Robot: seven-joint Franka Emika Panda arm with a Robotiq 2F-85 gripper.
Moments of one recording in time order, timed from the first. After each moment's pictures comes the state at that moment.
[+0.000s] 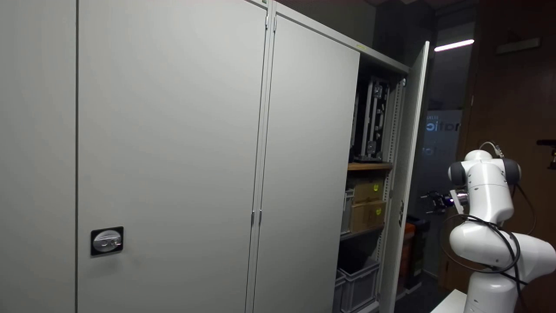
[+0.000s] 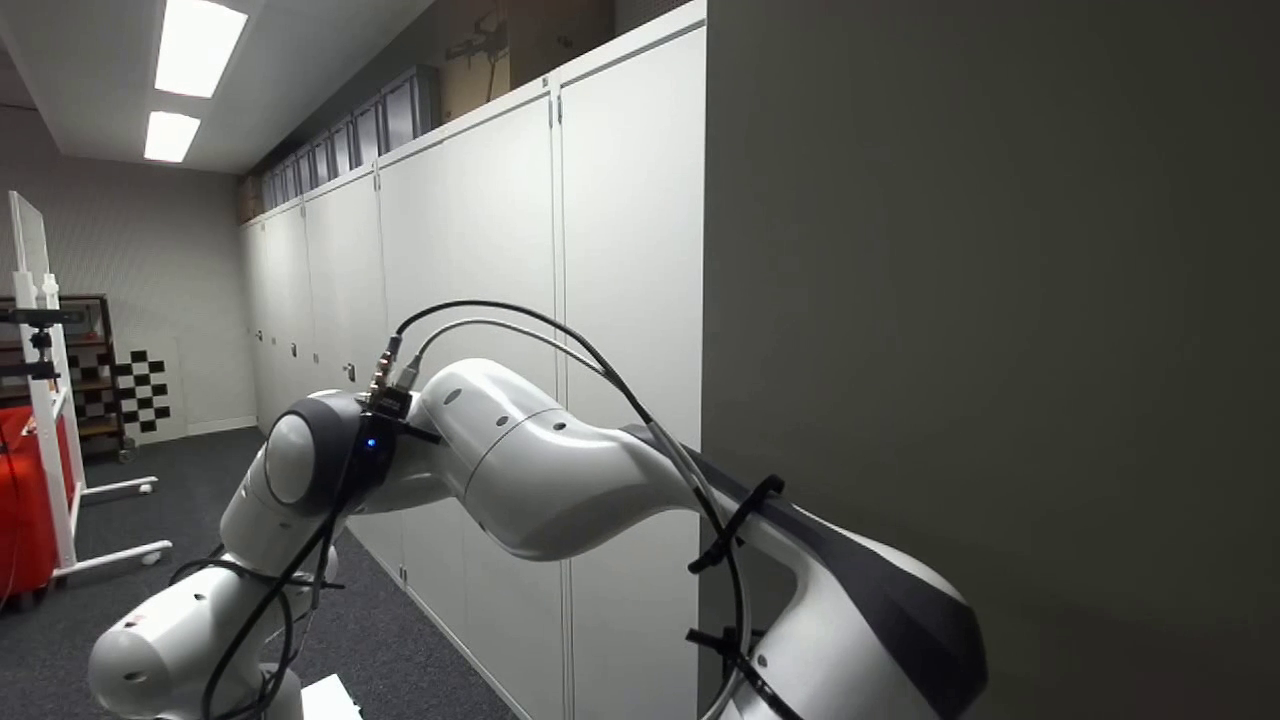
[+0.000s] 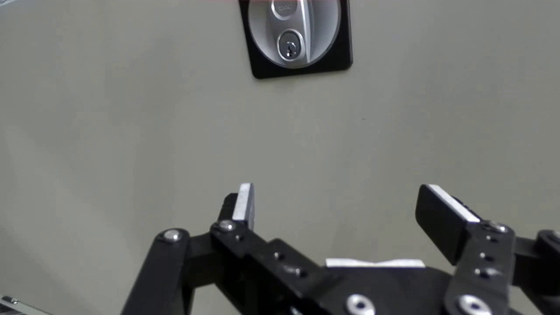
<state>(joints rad) -0.96 0.63 -0.38 -1.49 1.27 1.49 -0.46</state>
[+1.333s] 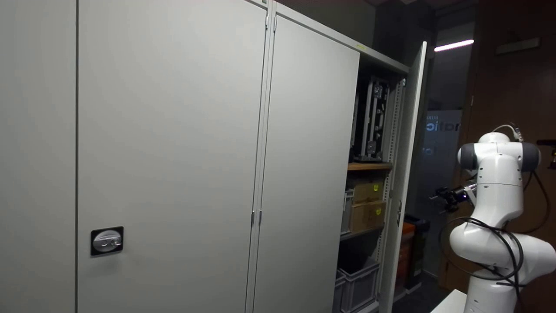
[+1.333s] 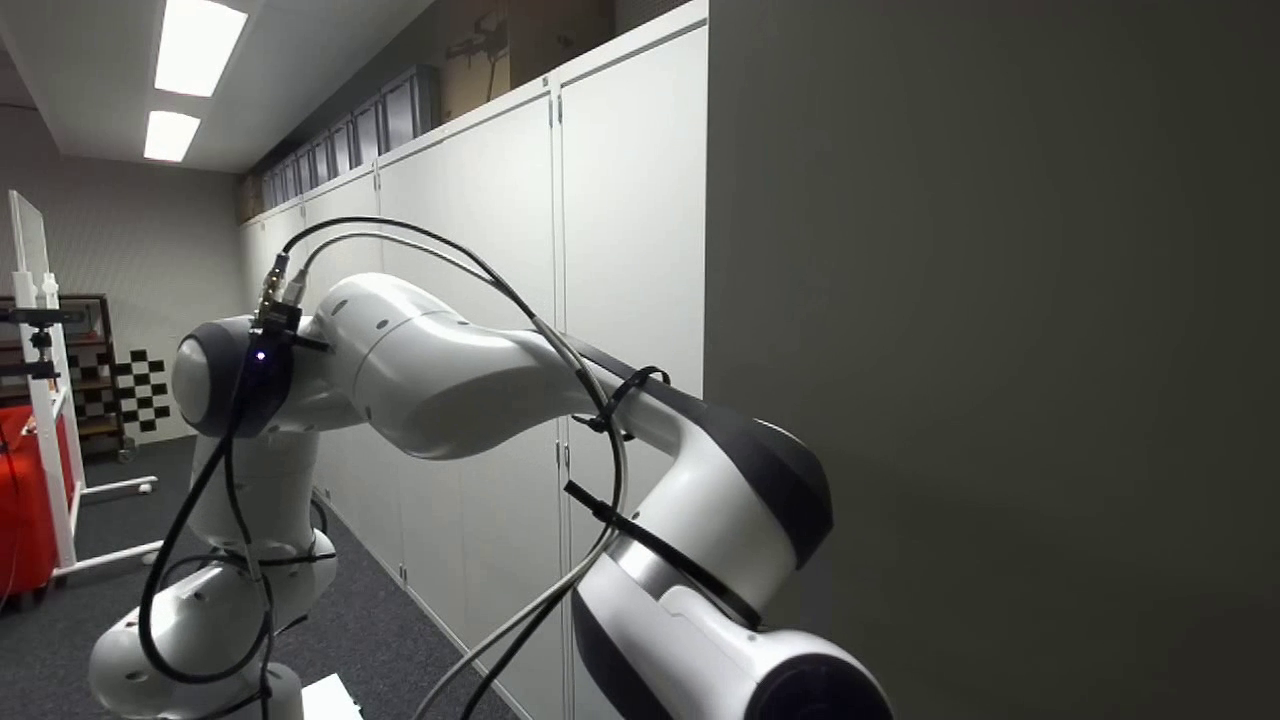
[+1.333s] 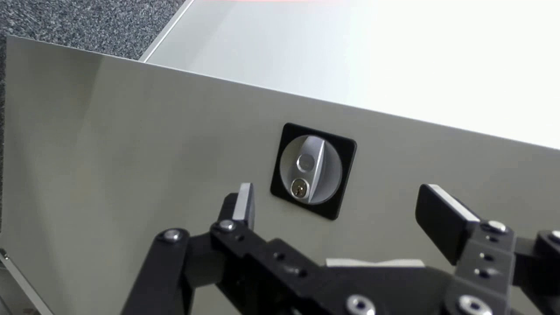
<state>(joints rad) -0.94 0.29 -0.38 -1.78 0.90 1.49 -0.80</state>
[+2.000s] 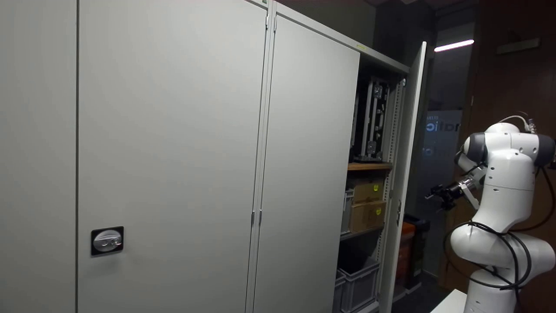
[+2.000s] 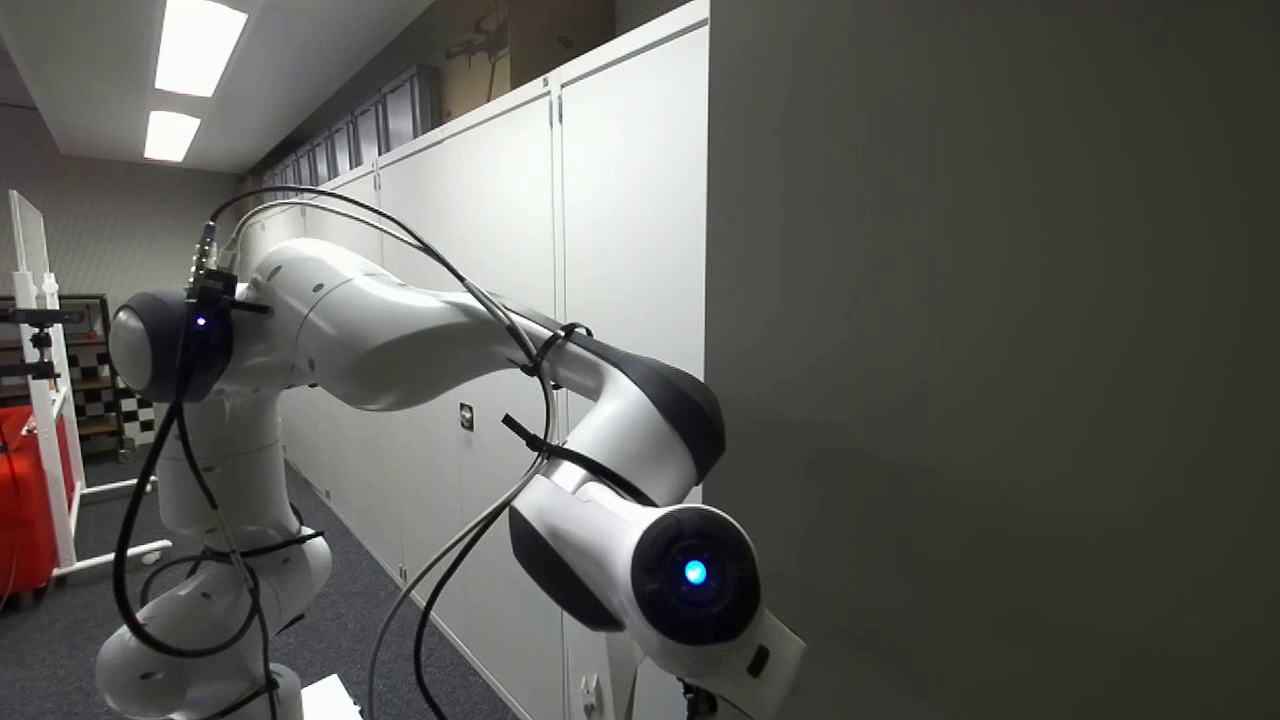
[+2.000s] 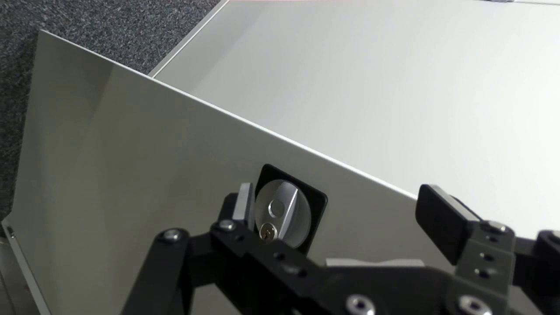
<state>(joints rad) -0.84 0.04 -0.38 -2.03 0.78 1.66 -0.82</state>
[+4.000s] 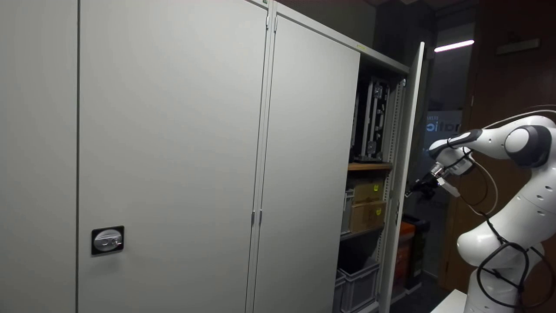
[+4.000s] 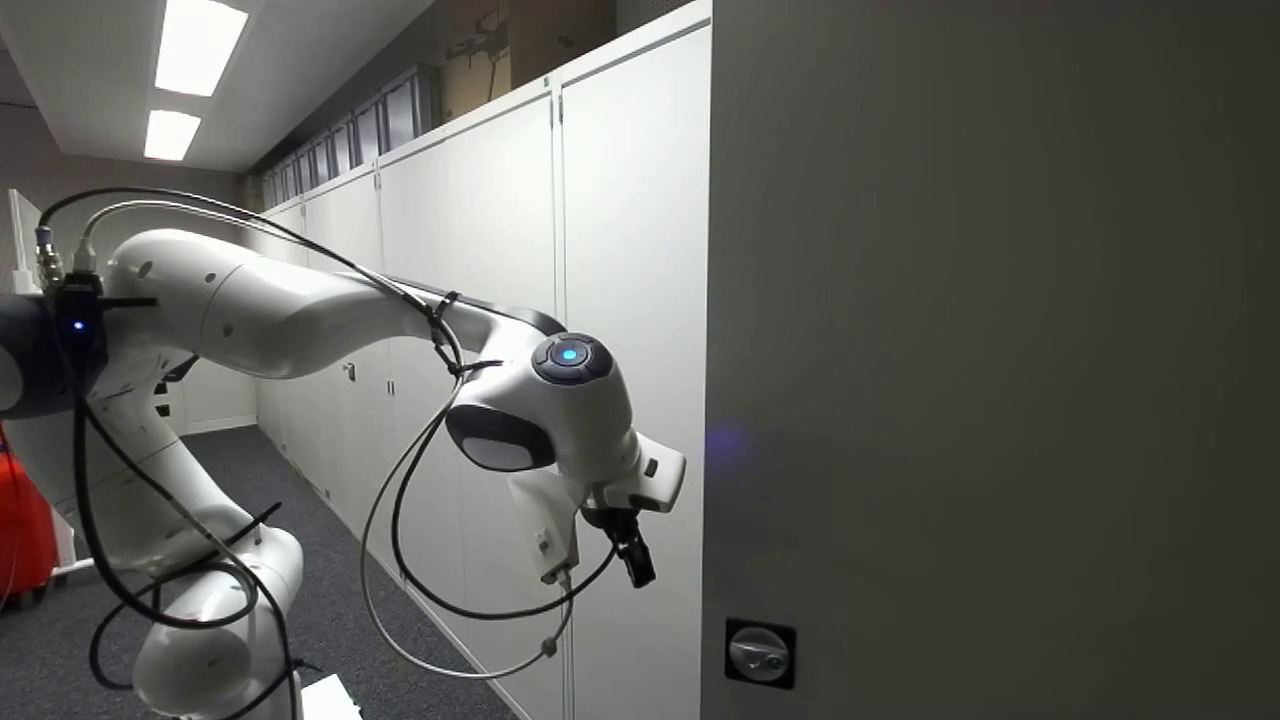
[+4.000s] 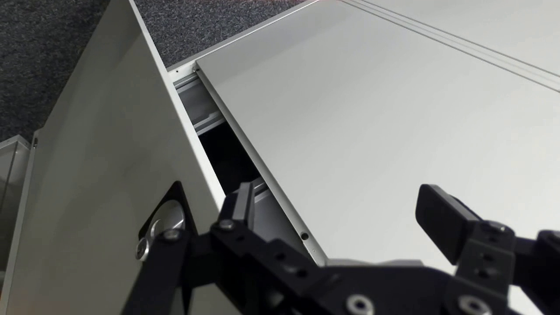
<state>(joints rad) -0.42 -0.45 -0.39 -2.42 0.45 2.10 -0.62</state>
